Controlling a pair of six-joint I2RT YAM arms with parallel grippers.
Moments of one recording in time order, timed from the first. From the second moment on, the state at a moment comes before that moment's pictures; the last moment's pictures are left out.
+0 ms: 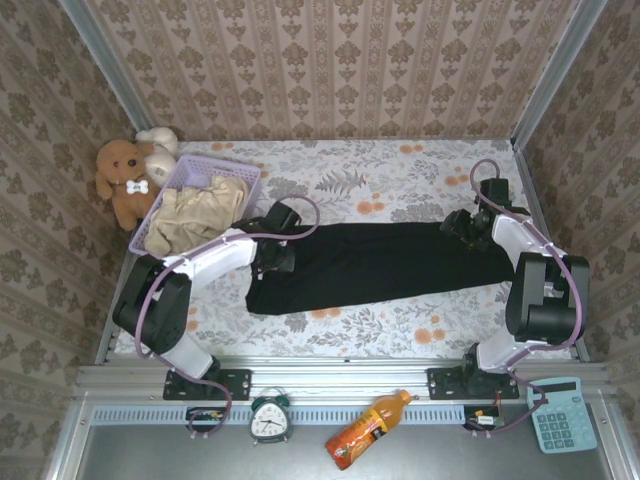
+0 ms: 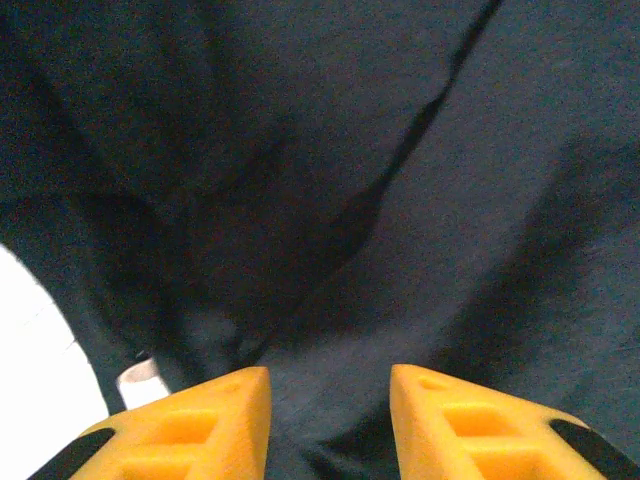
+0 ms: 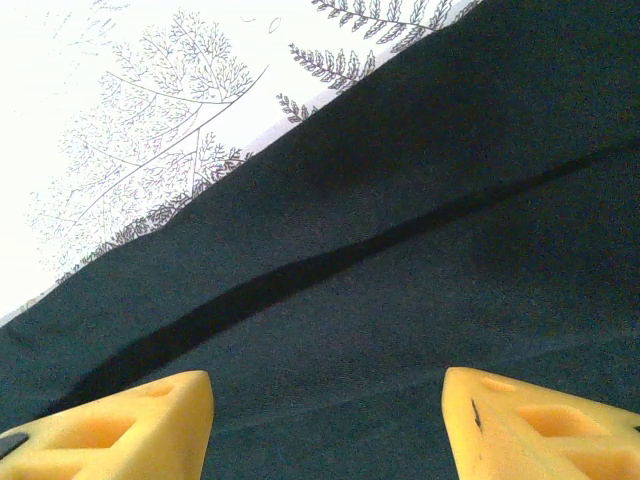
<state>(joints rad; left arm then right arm) -0.62 1.58 0.99 -0.67 -0.10 -0.43 -0.17 1.59 0.99 -0.53 -0.17 0.45</state>
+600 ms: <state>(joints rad) -0.54 1.60 0.89 -0.55 -0.02 -0.49 -0.17 1.59 0.99 -0.53 -0.19 0.46</state>
